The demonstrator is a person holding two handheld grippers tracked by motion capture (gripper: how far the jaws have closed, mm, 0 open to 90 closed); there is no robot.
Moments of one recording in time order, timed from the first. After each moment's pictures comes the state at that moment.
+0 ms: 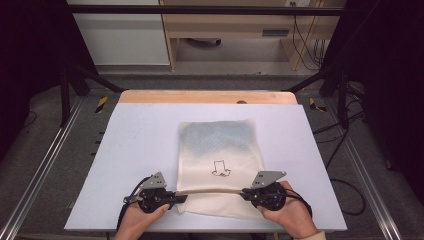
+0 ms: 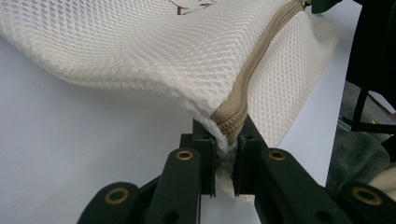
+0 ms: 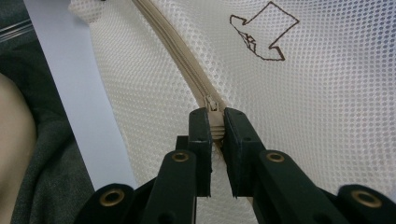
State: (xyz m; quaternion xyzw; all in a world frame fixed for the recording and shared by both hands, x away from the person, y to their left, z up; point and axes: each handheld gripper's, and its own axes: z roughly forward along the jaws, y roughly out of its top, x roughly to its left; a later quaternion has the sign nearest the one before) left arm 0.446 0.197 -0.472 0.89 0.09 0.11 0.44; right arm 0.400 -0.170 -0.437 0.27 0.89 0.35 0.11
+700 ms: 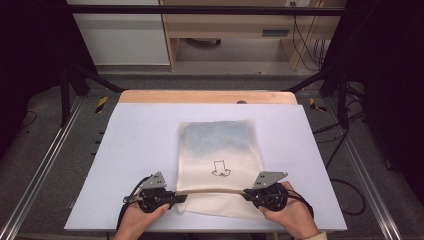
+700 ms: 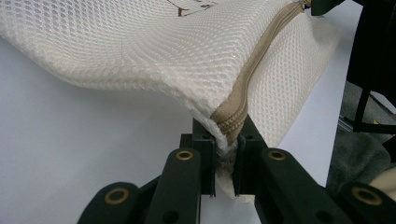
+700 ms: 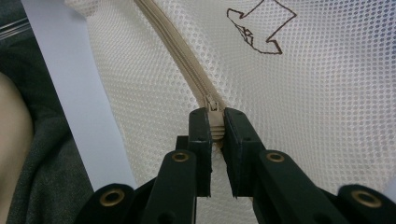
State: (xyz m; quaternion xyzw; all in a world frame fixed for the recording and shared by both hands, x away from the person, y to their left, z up) left arm 0.446 0.197 -0.471 0.88 0.09 0.12 0.44; right arm 0.400 -0.174 -0.439 0.27 0.89 0.35 0.11
